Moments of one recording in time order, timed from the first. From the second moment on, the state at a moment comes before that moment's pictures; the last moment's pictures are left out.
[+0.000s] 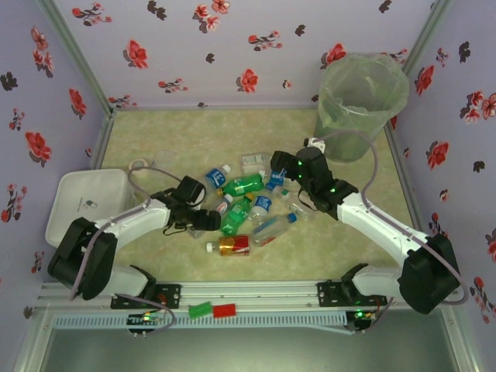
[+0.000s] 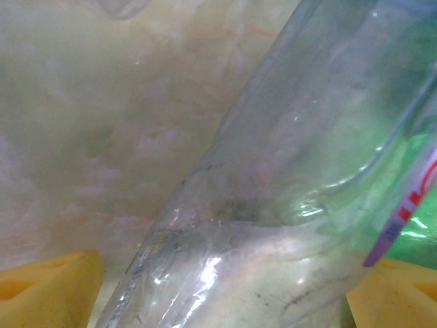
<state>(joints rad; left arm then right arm) -0.58 1.39 0.69 -0.53 0.11 -0.45 0.60 1.24 0.87 -0.16 0.26 0.70</state>
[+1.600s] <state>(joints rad) -0.62 1.20 0.78 -0.26 0.05 -0.42 0.61 1.30 0.87 0.16 -0.13 0.69</state>
